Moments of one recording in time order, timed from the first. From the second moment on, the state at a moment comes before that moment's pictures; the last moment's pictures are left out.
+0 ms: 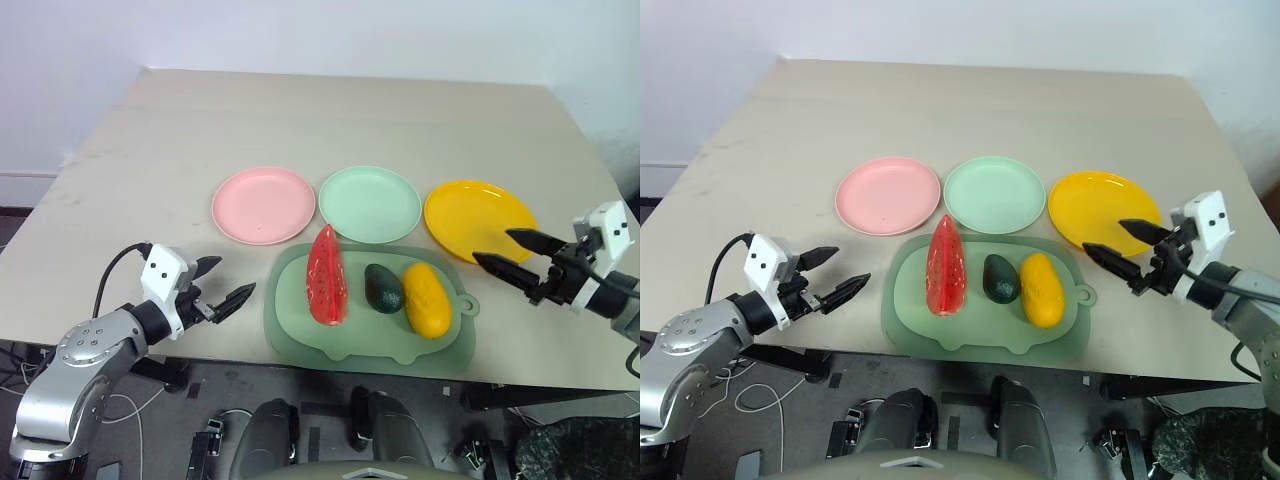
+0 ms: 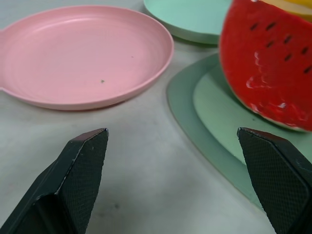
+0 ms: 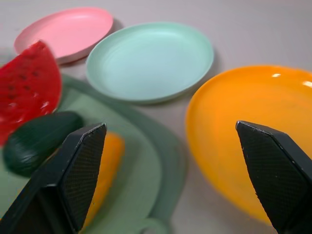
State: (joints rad) left arm 0.08 0.64 0.22 -0.48 -0.52 0.56 -0.63; right arm 0.05 -0.83 -0.54 -0.47 0.80 0.85 0.70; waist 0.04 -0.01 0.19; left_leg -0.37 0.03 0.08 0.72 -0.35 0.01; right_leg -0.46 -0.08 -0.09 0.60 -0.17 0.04
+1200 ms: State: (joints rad) left arm 0.00 0.63 0.17 -0.39 -0.54 0.54 -0.71; right arm -0.10 -0.83 -0.14 -0.61 1.13 1.20 -0.03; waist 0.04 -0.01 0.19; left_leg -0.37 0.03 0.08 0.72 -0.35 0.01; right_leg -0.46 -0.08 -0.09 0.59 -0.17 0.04
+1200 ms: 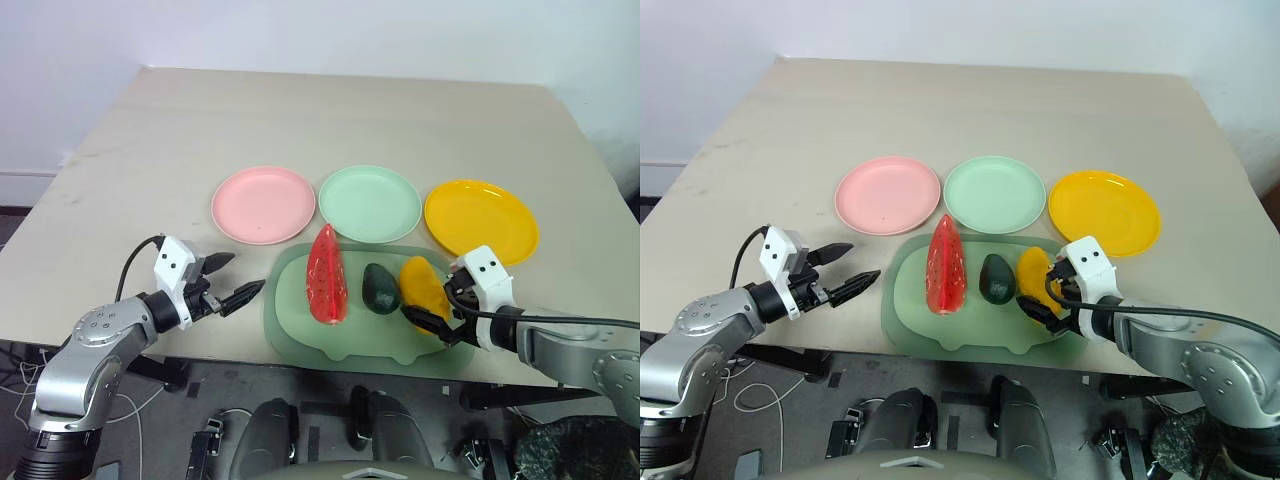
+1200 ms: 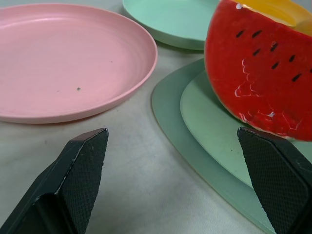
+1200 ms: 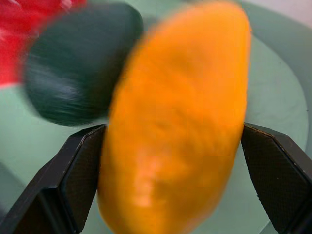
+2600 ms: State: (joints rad) left arm 0.03 0.63 0.22 -0.45 -0.53 0.54 -0.66; right arm -0.24 -1.09 -0.04 -0.32 0.37 0.16 1.01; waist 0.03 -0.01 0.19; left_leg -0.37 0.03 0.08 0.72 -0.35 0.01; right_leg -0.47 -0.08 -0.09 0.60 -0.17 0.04
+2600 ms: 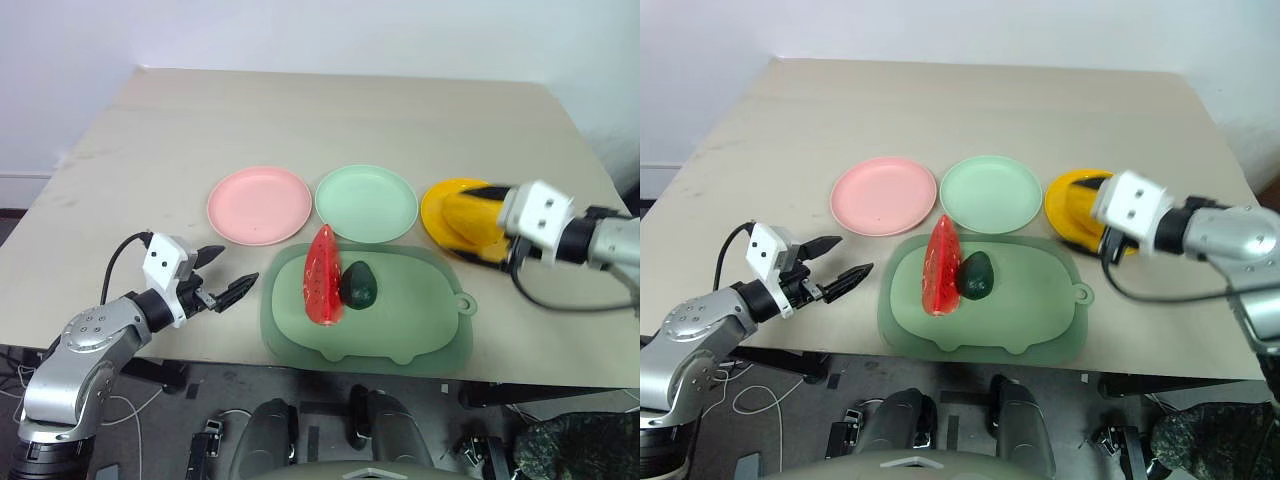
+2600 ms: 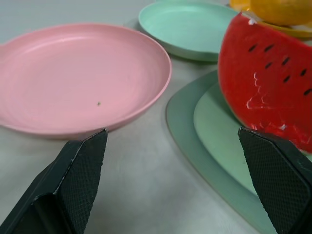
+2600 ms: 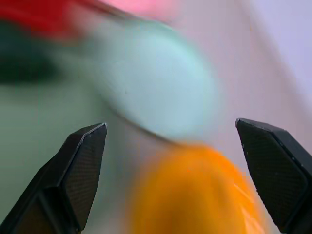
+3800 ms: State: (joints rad) left arm 0.05 0.63 0.22 -0.48 -0.53 0.54 -0.62; right arm -0.69 -0.67 0.40 0.33 -0.10 -0.71 1.25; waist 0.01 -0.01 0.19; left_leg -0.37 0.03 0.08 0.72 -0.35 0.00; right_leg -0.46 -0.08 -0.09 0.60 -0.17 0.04
